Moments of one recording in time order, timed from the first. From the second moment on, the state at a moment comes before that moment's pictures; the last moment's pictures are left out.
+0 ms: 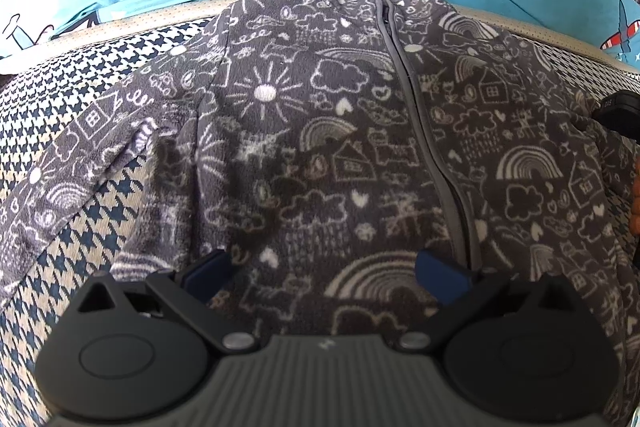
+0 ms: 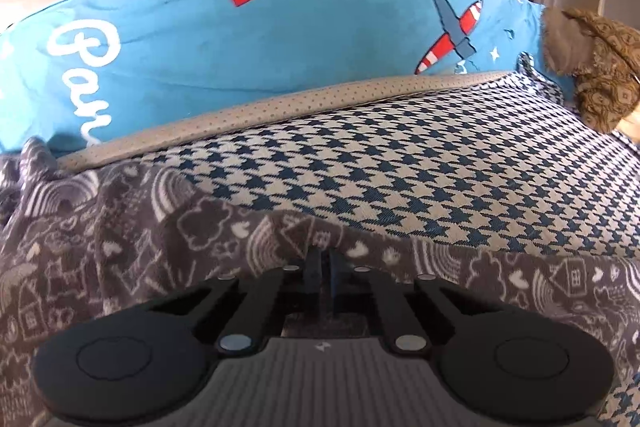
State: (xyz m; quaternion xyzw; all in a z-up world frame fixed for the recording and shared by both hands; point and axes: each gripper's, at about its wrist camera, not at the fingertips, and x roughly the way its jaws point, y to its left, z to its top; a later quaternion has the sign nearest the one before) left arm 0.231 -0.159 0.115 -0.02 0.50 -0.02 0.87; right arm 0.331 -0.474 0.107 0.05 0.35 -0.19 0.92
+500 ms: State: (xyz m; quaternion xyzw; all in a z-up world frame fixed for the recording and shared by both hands) left arm 0.237 -0.133 0.135 -0.05 0.45 0.02 0.89; right arm 0.328 -0.494 0.129 0.12 0.32 -0.25 0.91
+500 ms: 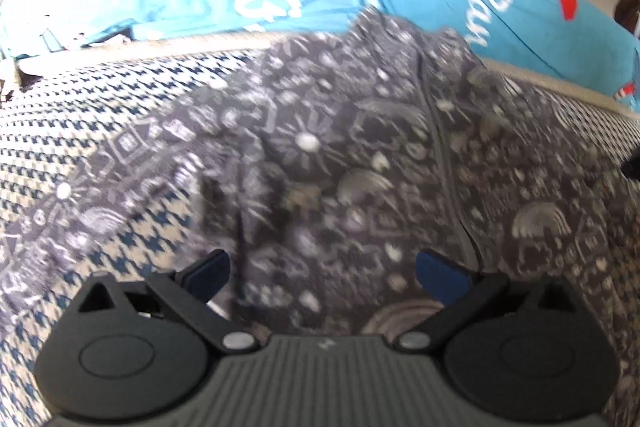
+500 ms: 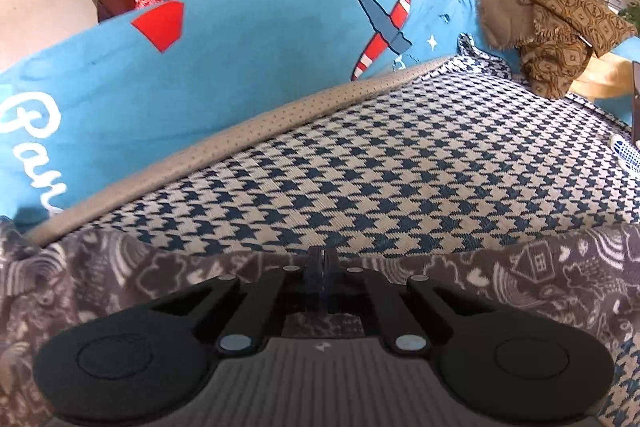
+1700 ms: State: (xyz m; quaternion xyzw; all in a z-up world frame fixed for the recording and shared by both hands) left arm 0.270 -0.029 0.103 -0.11 0.49 0.24 0.83; right arm 0.212 -0.499 0.159 0.32 0.35 -0.14 0.87
